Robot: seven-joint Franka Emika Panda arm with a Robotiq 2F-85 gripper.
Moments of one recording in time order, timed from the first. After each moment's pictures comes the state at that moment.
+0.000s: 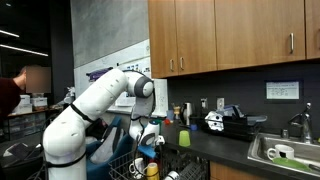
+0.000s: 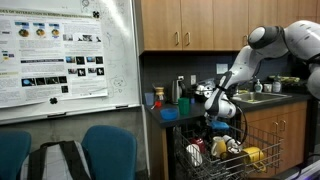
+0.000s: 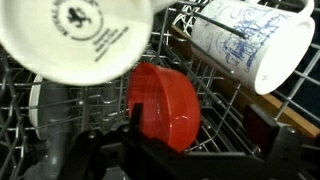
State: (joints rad) arm -0.39 0.79 0.48 -2.19 0.03 3.13 -0.19
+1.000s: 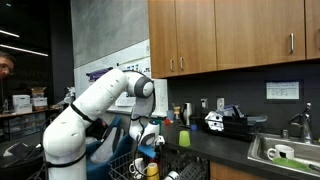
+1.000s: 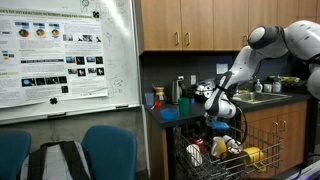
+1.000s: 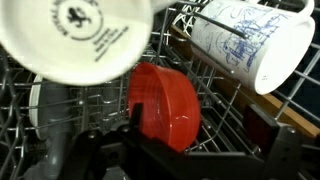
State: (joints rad) arm -0.39 0.79 0.48 -2.19 0.03 3.13 -0.19
